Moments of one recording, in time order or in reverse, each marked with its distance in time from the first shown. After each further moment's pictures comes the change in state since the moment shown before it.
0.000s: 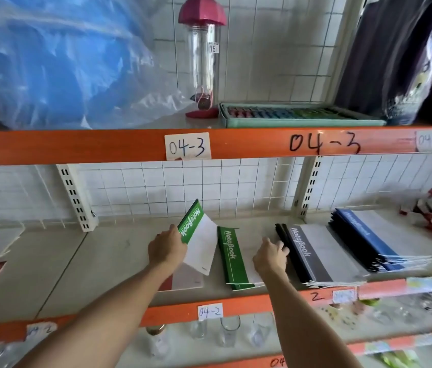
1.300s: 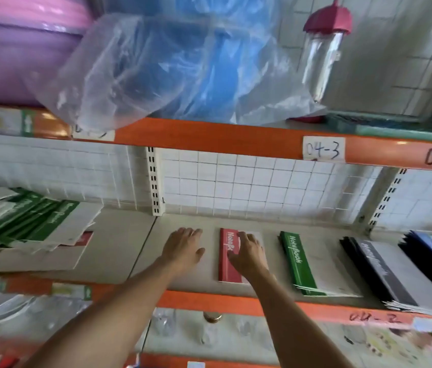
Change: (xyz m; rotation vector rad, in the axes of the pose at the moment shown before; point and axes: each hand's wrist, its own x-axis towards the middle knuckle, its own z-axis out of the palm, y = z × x) left_hand 0.002 -0.160 -0.017 0.159 -0.021 0.325; right_hand -0.090 -0.160 0.083 0.011 -0.126 -0.489
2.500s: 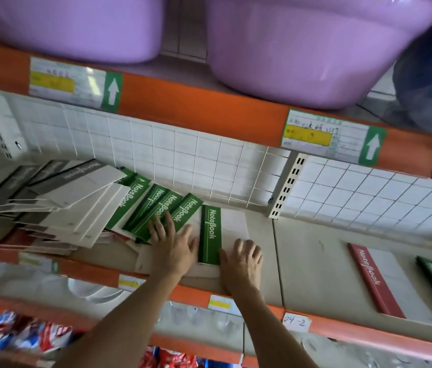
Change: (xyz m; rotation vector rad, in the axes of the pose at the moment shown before) left_hand -0.095 -0.394 0.013 0.038 0.150 -0.397; right_hand 0.000 -0.342 0.258 -0.265 0.193 -0.035
